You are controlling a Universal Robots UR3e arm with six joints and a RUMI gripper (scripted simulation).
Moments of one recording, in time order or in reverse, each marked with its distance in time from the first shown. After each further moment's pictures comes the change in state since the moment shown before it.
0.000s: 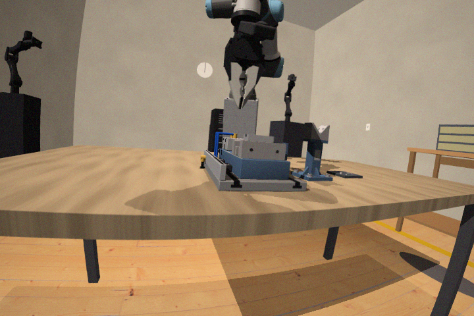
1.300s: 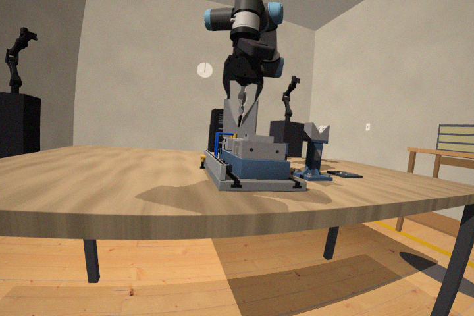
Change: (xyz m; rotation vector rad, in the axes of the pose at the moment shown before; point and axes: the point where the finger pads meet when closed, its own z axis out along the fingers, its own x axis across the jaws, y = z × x) arm -0.001 0.001 0.040 0.000 0.000 0.000
